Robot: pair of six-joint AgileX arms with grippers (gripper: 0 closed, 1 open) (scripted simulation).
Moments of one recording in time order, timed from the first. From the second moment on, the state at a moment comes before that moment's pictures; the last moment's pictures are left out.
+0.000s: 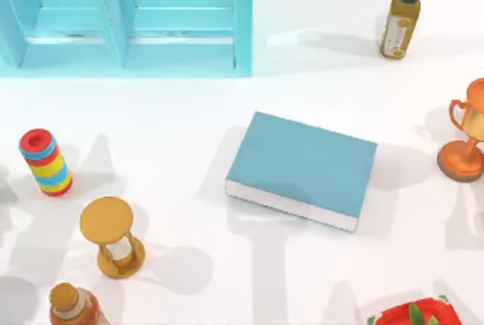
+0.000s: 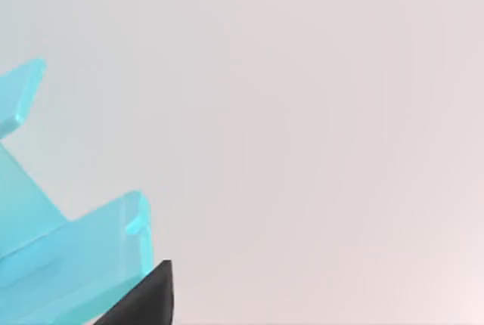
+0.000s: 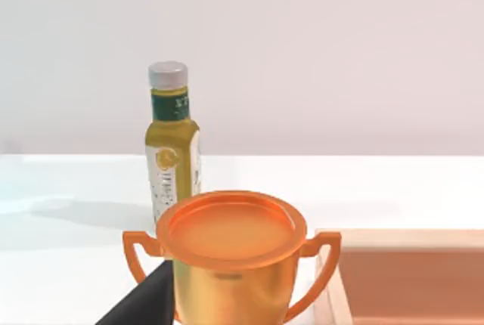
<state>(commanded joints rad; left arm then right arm) -0.40 0.33 0.72 -0.25 -0.22 -1.06 0.00 0.00 0.00 0.00 0.00 0.00</state>
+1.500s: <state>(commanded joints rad) 0.00 0.00 0.00 0.00 0.00 0.00 -0.04 0.16 0.15 -0.13 0.00 -0.04</state>
